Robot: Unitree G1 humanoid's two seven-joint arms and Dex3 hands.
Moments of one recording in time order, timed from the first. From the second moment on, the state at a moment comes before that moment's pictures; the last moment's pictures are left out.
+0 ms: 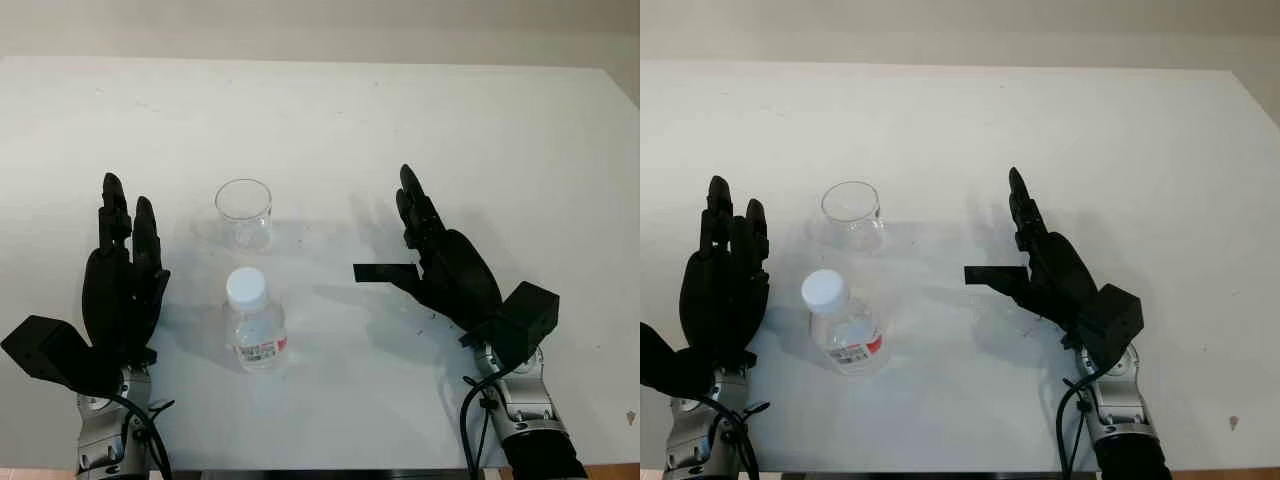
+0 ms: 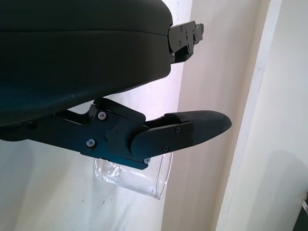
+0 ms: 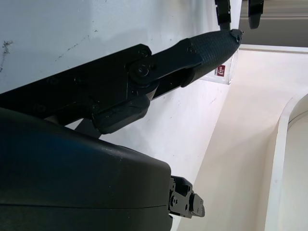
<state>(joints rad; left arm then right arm) -0.07 0.12 0.29 0.07 -0.33 -0.23 -0.19 -0.23 -0.21 -0.02 0.37 0.09 -0.40 0.39</state>
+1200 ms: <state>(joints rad) -0.08 0.13 0.29 0.09 -0.33 -0.23 -0.20 -0.41 -0.42 0.02 0.16 0.37 0.04 0.99</state>
